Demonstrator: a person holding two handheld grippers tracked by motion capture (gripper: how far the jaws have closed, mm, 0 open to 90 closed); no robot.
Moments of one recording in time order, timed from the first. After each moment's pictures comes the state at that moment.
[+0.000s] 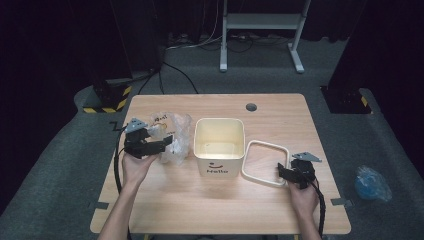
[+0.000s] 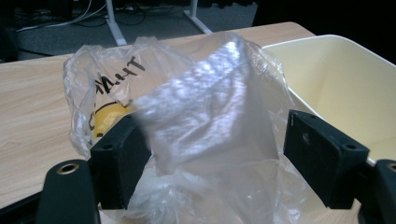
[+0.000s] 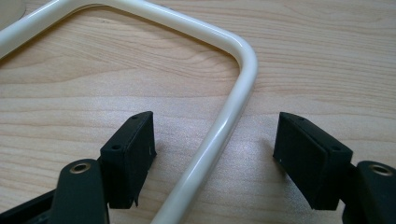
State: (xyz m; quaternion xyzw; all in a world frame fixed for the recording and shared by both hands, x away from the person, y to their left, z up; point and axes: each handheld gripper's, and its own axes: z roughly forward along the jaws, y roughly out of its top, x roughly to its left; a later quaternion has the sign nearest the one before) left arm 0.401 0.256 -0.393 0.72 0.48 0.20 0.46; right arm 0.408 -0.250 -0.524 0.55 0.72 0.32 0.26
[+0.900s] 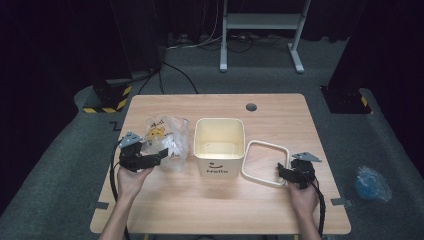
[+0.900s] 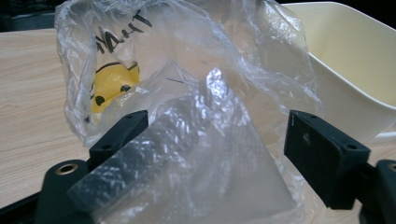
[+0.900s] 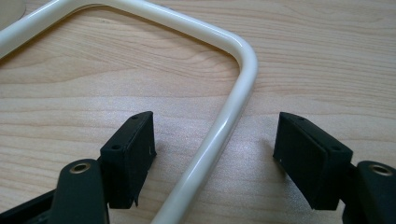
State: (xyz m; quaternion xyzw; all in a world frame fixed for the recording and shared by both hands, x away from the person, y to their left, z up) left arm 0.372 0.269 -0.418 0.72 0.49 0.19 0.46; right arm 0.408 -0.250 -0.524 0.55 0.72 0.32 0.26
